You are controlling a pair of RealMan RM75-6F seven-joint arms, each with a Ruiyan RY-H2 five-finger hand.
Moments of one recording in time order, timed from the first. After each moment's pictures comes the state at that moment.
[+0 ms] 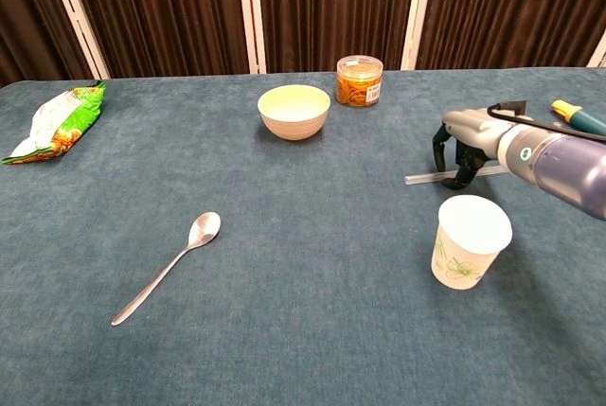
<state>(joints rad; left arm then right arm) -0.19 -1.09 -0.02 -1.57 1.52 1.38 -0.04 0.86 -1.80 0.25 -0.97 -0.75 0.82 -0.53</state>
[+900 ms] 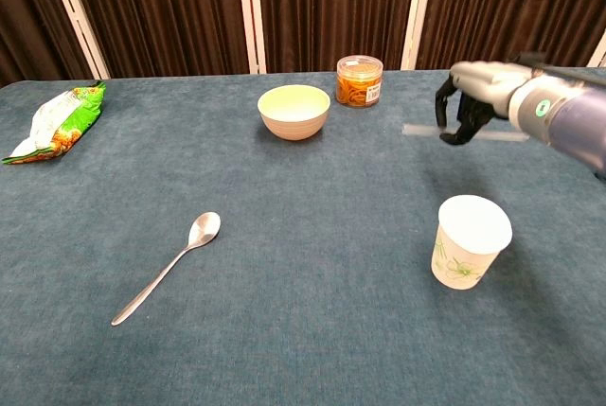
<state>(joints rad) -0.19 -1.09 -0.02 -1.57 1.51 1.38 -0.05 0.84 -1.69 0.32 -1.13 -0.80 0.90 -0.47</state>
